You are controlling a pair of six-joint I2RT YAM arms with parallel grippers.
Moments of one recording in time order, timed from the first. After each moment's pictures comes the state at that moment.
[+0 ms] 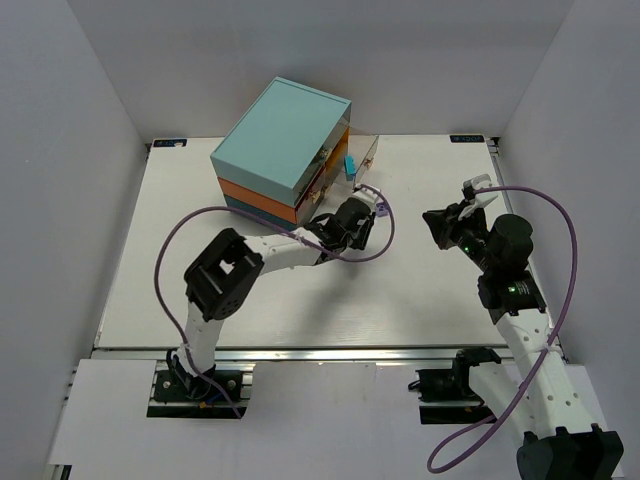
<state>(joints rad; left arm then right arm) -0.86 2.08 1.39 0.04 -0.32 -0.26 0.14 0.75 0.69 -0.06 -0.40 0.04</state>
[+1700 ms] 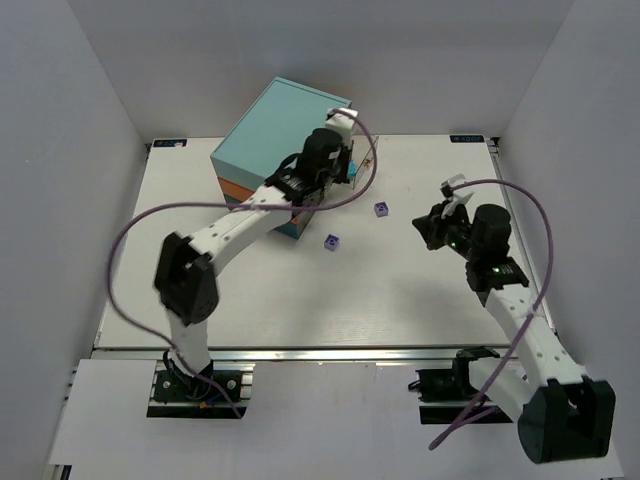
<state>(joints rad) -0.72 1.92 1.75 -0.18 -0.27 -0.14 0.14 0.92 0.65 0.01 -0.46 -0.03</state>
